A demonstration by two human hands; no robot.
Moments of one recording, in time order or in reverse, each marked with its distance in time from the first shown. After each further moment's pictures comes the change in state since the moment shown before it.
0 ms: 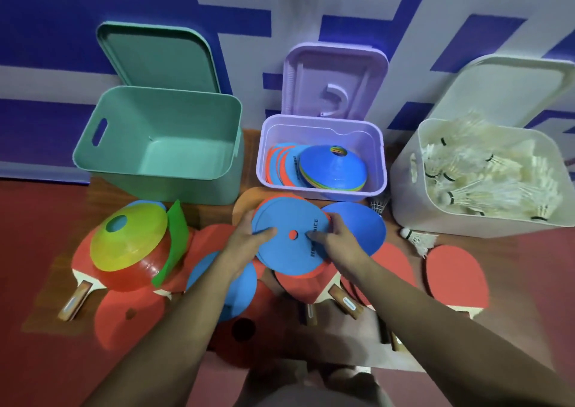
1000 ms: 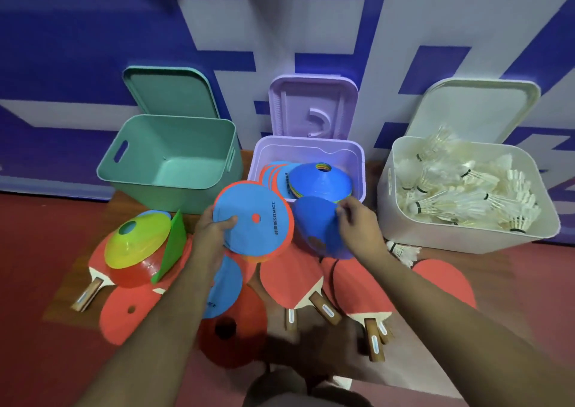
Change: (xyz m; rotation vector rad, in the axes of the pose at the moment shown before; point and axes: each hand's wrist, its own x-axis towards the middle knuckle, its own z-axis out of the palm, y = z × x) left_hand -0.039 0.043 0.014 -0.249 0.294 0.130; right_hand -0.020 -0.036 -0.094 -0.569 0.300 -0.624
